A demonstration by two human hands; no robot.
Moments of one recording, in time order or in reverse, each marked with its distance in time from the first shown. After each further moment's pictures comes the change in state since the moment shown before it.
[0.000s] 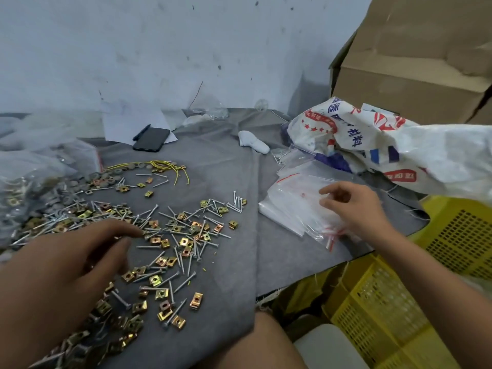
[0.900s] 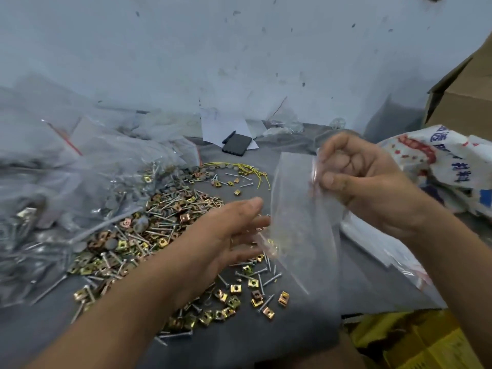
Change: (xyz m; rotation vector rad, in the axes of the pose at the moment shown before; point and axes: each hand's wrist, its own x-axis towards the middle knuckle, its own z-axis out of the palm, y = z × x) left_hand 0.023 0.126 -0.021 -1.441 -0.131 -0.480; right_hand -0.034 -0.218 0.046 1.025 -0.910 -0.485
